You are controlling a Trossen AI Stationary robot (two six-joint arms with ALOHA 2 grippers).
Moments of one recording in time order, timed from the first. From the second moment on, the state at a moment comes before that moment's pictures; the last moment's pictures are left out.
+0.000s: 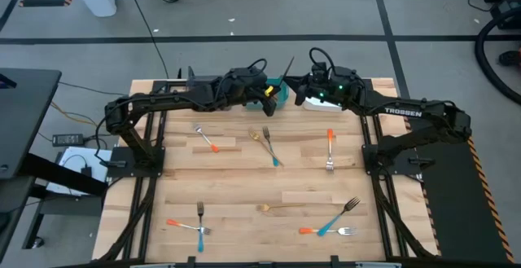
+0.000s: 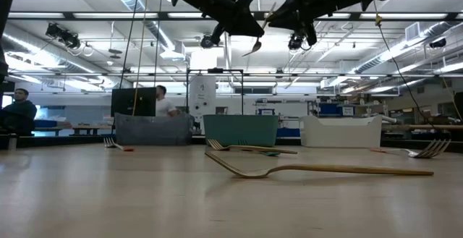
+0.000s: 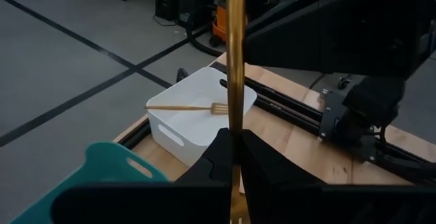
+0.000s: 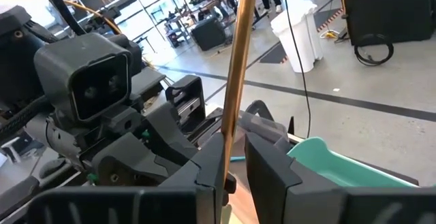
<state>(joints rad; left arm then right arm) 0.29 1.69 1.36 0.04 -0.13 -0.25 -0.42 1.20 0.86 0.24 0.08 0.50</state>
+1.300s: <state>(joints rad) 0.36 1.69 1.36 0.03 0.06 -0.21 -0.47 1.22 0.86 0.31 0.17 0.36</state>
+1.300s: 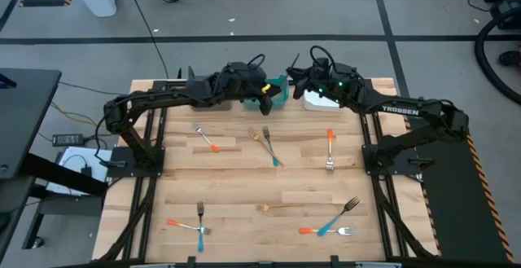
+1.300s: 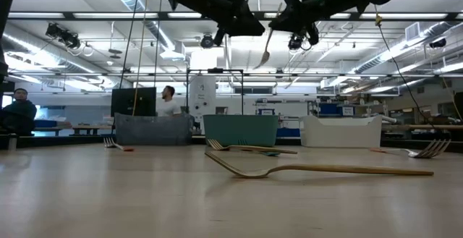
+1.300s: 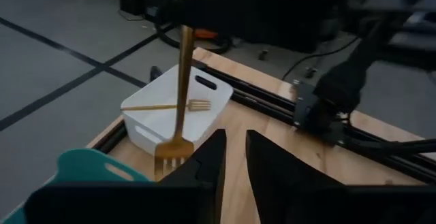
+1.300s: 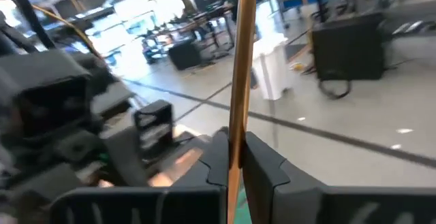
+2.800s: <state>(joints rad) 0.61 1.59 1.36 -0.51 0.05 -0.15 -0.85 1.19 0.86 -0.41 0.26 -0.15</state>
